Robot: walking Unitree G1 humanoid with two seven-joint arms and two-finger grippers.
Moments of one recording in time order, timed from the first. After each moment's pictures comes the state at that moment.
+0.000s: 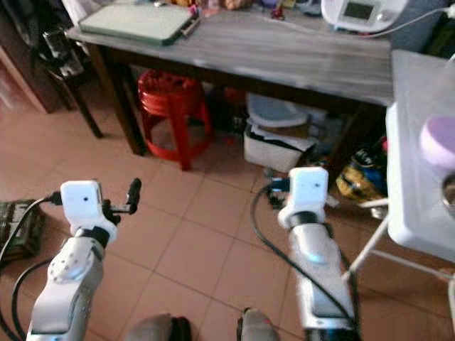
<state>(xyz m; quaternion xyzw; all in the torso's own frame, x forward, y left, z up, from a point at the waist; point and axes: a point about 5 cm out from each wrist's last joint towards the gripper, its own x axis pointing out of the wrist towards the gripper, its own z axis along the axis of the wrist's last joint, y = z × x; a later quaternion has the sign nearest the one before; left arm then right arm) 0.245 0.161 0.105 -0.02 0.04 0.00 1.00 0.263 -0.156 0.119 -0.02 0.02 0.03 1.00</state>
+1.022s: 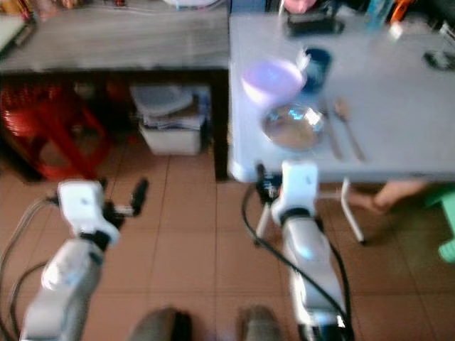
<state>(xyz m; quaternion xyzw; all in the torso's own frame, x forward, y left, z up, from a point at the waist) 0.239 0.154 0.111 -0.05 0.02 -0.05 1.00 0.273 -0.148 0.133 -0.02 -0.01 0.04 1.00</state>
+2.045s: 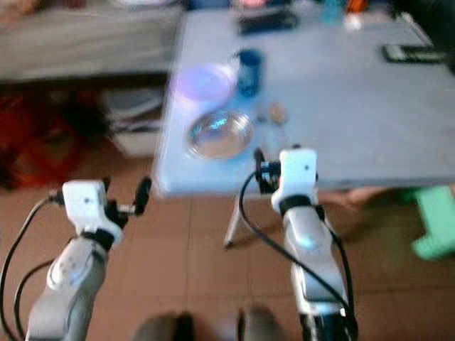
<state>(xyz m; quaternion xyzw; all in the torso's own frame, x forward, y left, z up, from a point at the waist) 0.240 0.142 0.117 -0.07 0.01 -0.06 1.00 0.276 -0.152 0.143 -0.06 -0.03 0.03 1.00</state>
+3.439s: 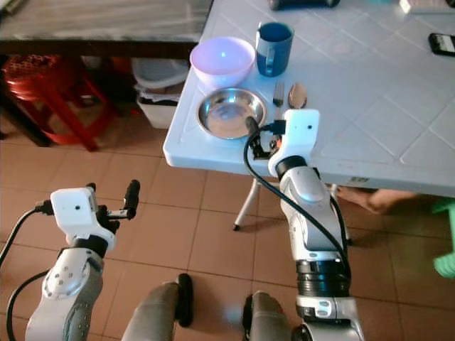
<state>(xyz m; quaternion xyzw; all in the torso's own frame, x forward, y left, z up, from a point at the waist) 0.225 0.155 0.117 -0.04 0.02 0.00 1.00 0.323 -0.144 0.175 0.04 -0.03 0.08 1.00</state>
